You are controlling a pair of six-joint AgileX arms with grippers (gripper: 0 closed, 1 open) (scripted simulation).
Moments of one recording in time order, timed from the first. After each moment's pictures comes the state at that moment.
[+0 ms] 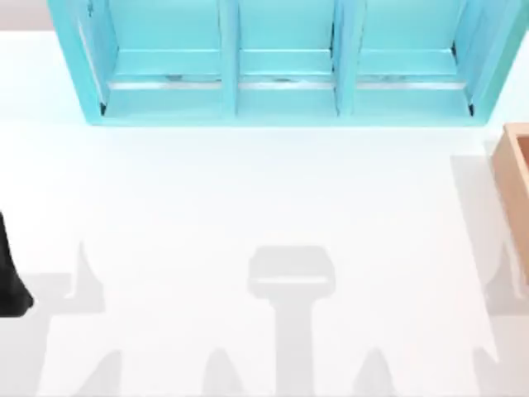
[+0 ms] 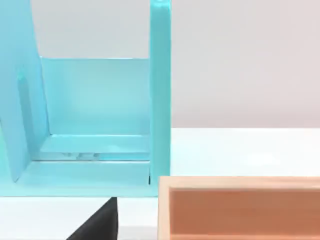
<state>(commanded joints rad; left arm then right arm) 0.00 0.00 0.00 0.00 0.00 0.00 0.00 0.00 0.00 0.00 0.00 0.00</state>
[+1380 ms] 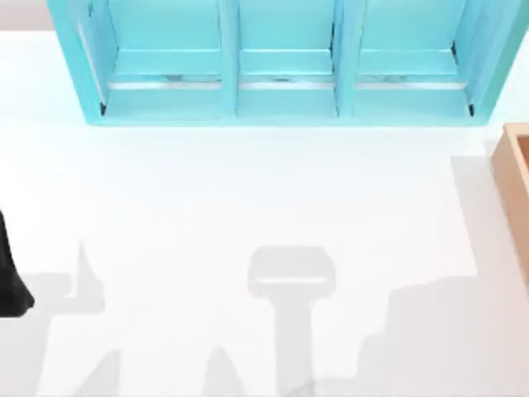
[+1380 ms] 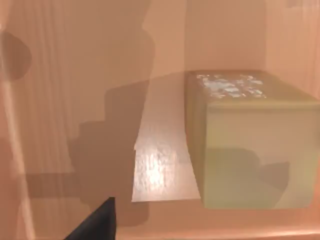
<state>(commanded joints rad) 0.00 0.00 0.00 0.00 0.00 0.00 -0.36 1.48 1.14 -1.15 0.00 -0.31</state>
